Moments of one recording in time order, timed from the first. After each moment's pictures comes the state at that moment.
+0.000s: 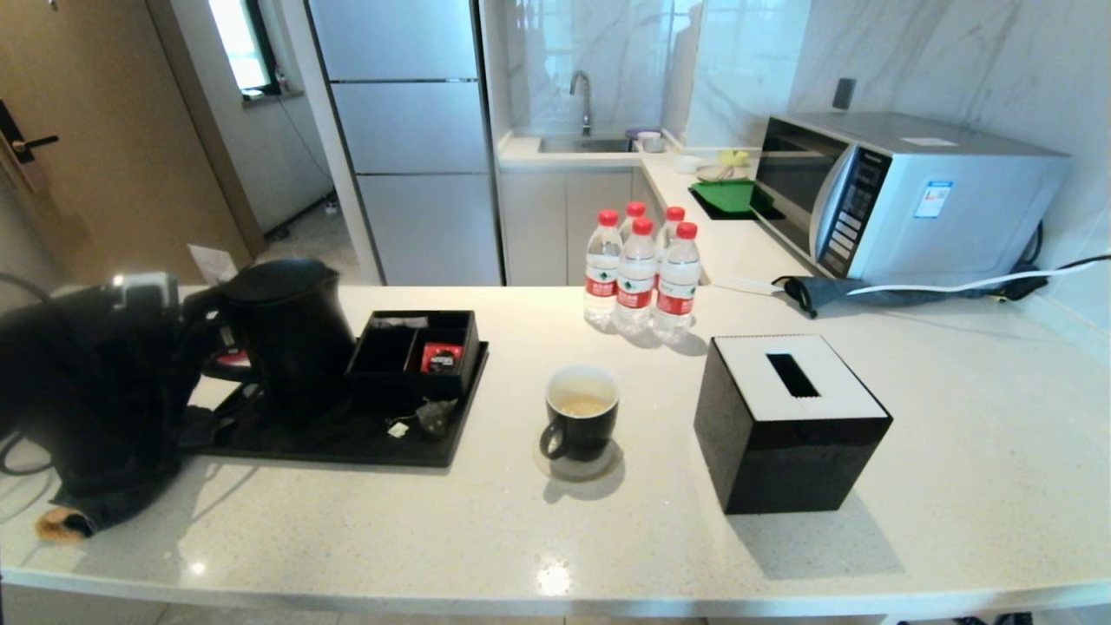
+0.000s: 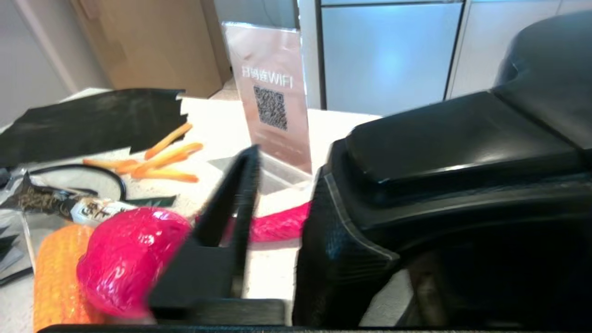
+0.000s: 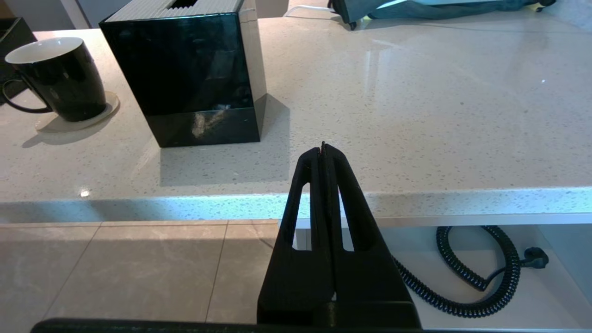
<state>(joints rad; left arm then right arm) 0.34 2.32 -0.97 -1.45 0.03 0.04 0.01 0.00 0.00 0.00 -0.01 0.06</state>
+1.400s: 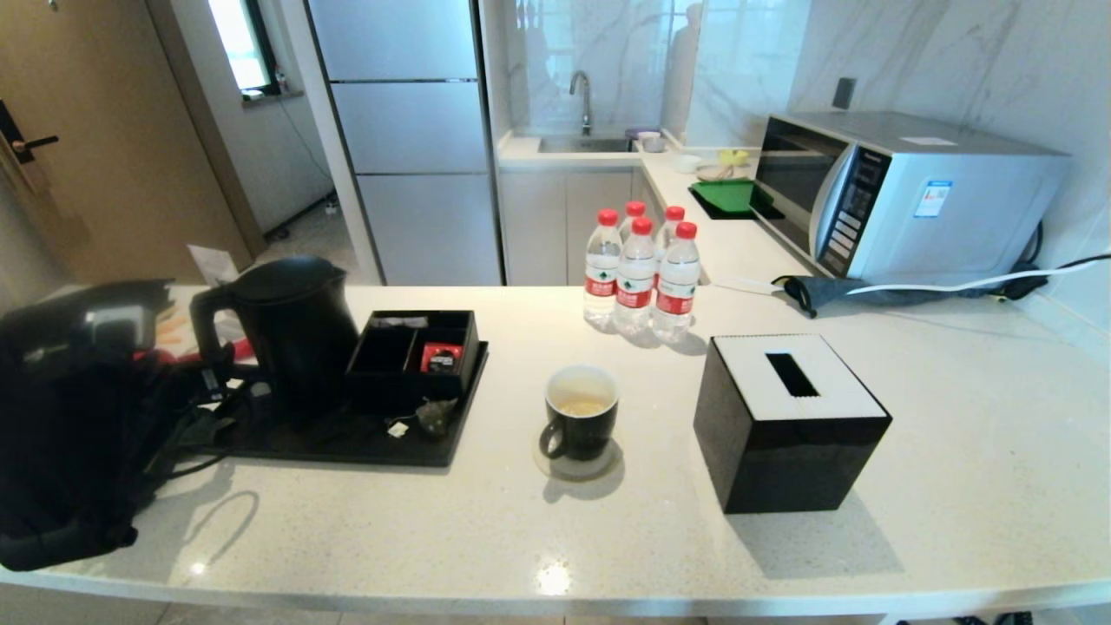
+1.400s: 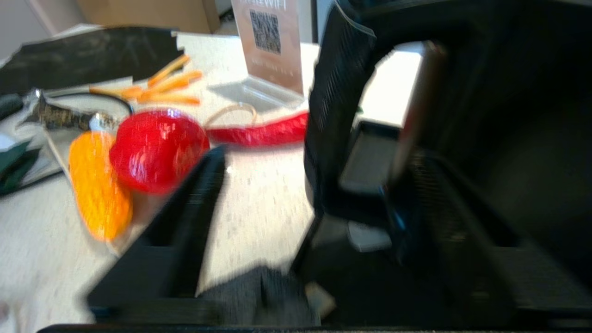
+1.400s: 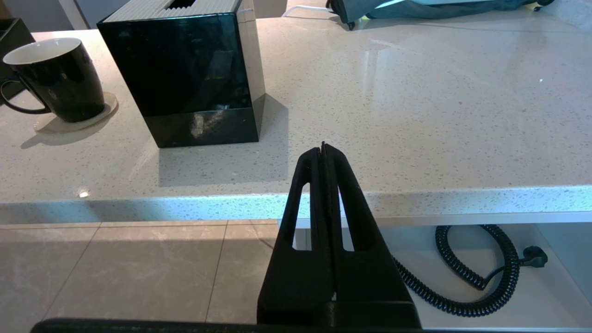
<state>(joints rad) 0.34 2.13 -0.57 -1.52 0.02 0.02 0.01 0.00 0.00 0.00 -0.01 0.06</state>
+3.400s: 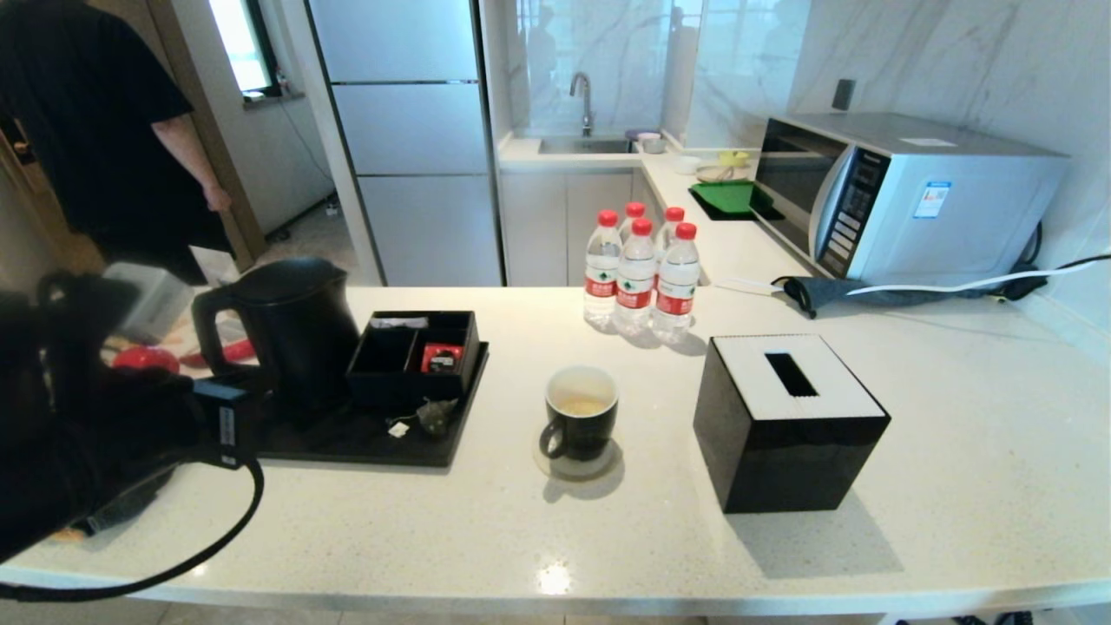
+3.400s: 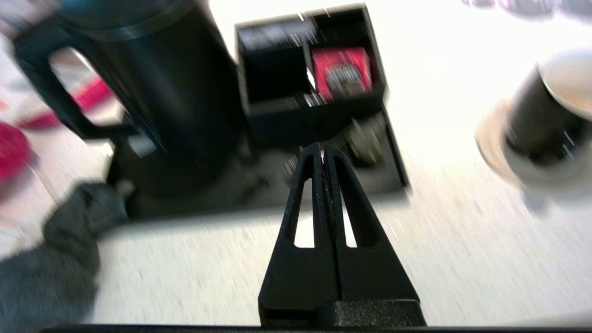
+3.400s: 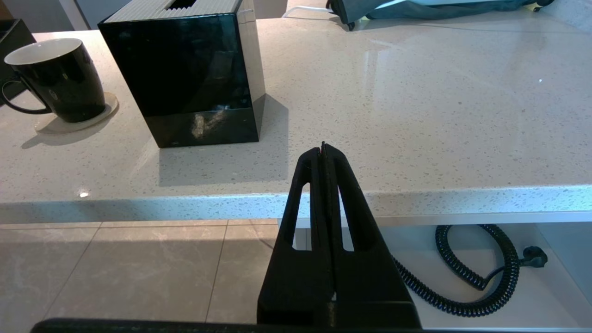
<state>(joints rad) -0.17 1.24 -0.55 -0.36 0.03 0.06 0.01 0.00 0.00 0.00 -0.01 0.06</state>
